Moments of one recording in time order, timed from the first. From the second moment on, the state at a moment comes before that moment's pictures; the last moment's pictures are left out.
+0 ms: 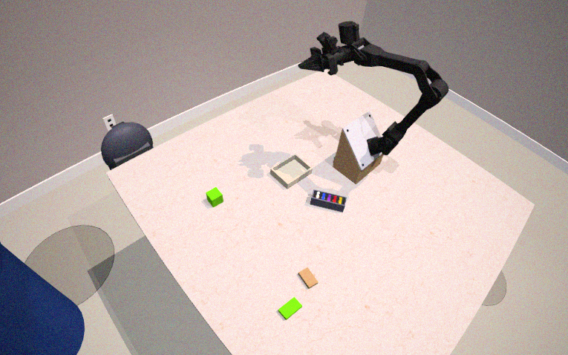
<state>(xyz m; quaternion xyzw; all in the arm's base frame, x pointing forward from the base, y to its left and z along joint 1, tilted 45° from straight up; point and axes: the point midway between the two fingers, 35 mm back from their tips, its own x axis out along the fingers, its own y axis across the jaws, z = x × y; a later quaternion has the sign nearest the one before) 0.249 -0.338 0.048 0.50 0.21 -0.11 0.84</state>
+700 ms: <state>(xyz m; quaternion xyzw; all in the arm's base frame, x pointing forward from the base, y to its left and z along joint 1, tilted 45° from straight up) 0.320 -0.003 0.010 0.14 0.52 0.36 0.76</state>
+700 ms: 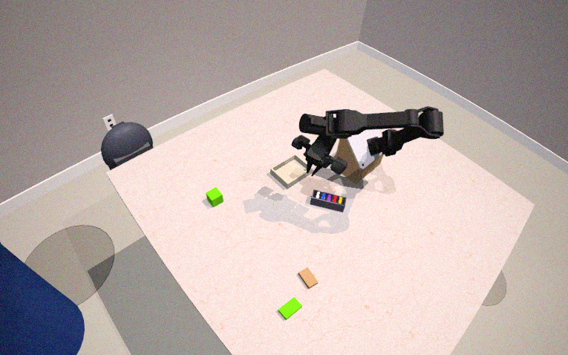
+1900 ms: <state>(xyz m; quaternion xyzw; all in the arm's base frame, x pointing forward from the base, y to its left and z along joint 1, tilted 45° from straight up) 0.263 0.092 -0.003 0.01 0.55 0.51 0.65</state>
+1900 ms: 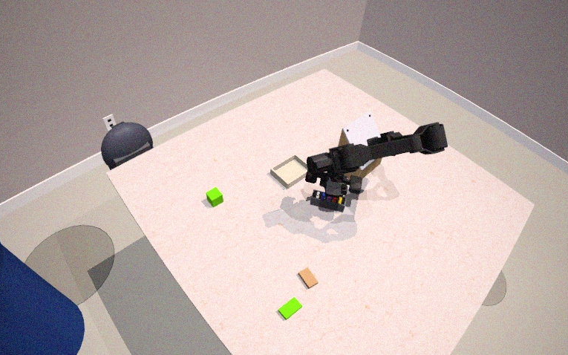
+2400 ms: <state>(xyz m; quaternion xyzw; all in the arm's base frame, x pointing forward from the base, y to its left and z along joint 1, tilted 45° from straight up) 0.259 0.101 -0.012 0.01 0.56 0.51 0.65</state>
